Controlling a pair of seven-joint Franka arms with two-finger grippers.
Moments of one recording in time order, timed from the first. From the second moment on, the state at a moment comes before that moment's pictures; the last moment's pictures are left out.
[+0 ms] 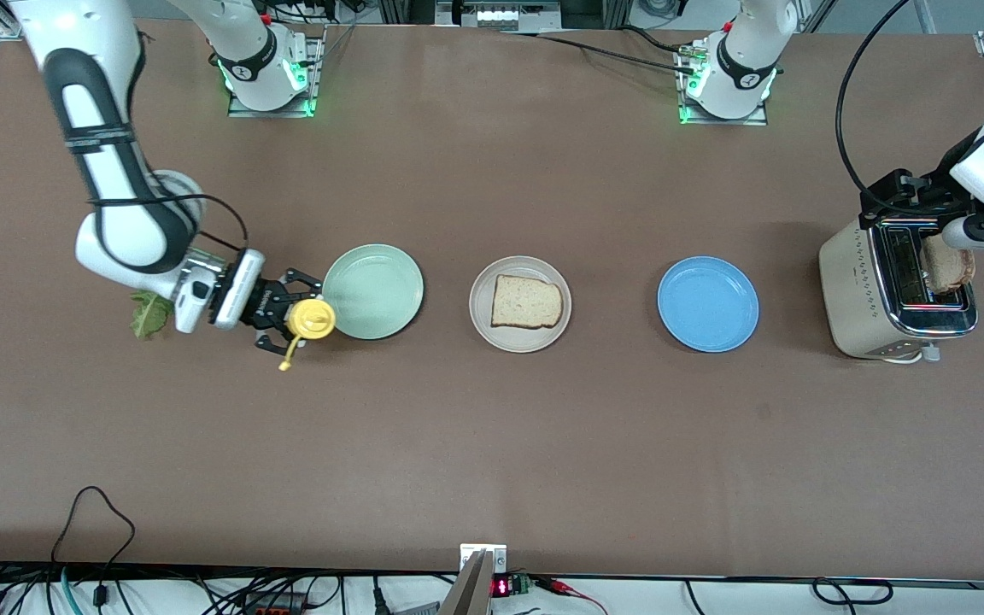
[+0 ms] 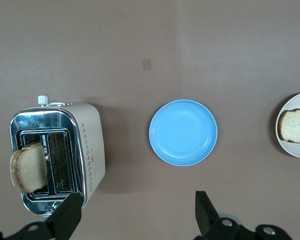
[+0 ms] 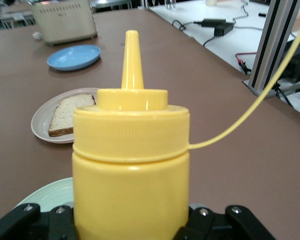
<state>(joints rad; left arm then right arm) 0.28 0.04 -0.33 -1.56 0.04 1.56 -0.01 0.18 0.40 0.01 -2.04 1.41 2.32 -2.14</state>
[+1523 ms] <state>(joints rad) 0.28 0.04 -0.33 -1.56 0.04 1.54 -0.01 0.60 0.45 -0.01 -1.96 0.88 2.88 -1.64</state>
